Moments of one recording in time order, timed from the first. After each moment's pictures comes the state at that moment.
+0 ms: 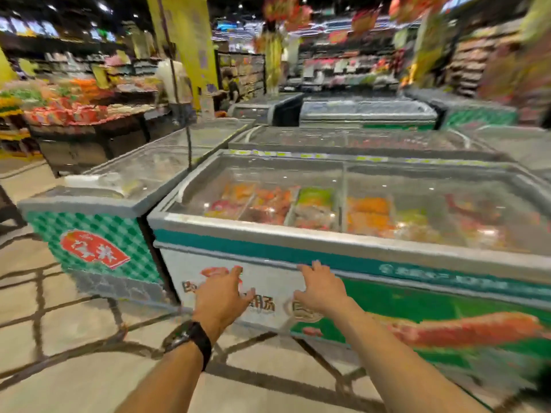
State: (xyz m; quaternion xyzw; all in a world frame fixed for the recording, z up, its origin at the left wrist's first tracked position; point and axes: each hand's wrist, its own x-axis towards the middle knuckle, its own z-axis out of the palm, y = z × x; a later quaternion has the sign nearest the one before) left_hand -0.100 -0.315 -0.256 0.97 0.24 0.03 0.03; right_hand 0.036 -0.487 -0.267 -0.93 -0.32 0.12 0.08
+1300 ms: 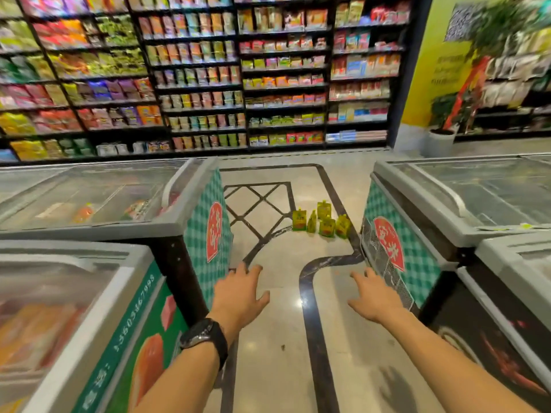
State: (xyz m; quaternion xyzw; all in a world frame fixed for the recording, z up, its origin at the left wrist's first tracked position) left_hand 0.247 -1.011 -0.278 0.75 -0.66 -0.02 0.01; right_hand -0.026 -1.100 -0.312 -0.77 0.62 0.05 0.15
